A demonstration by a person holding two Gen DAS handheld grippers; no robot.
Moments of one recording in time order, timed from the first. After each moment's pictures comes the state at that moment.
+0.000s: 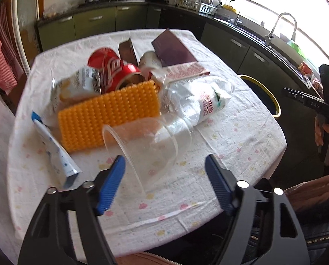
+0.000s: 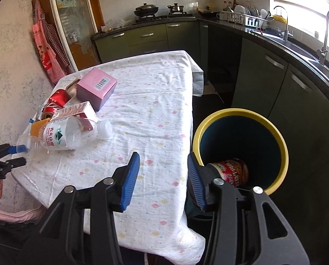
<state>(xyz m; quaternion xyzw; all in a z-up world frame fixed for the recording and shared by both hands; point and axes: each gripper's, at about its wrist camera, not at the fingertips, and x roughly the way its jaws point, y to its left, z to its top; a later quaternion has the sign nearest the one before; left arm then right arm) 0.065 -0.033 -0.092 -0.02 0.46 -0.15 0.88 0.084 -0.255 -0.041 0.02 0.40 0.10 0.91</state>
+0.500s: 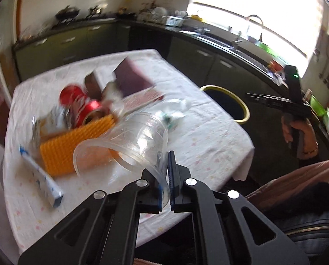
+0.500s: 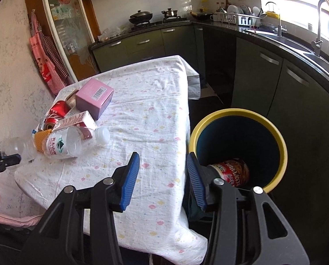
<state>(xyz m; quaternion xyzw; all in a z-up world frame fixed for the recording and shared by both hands) 0.048 -0.070 -0.035 0.01 0.40 -0.24 0.88 0.077 -0.277 -0.037 0.06 0.38 0.09 0.92</state>
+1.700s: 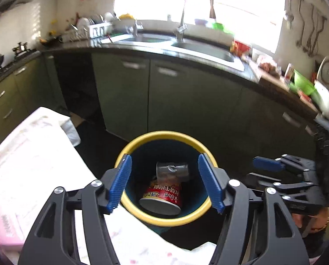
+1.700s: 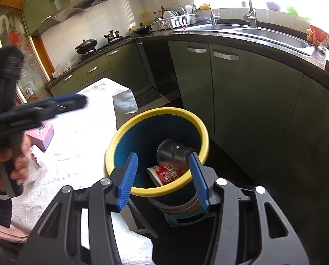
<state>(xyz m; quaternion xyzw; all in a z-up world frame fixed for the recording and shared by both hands) 0.235 -0.392 -0.013 0.09 0.35 -0.38 0.85 0.040 -0.416 -0.061 0.15 0.34 -0.04 0.93</state>
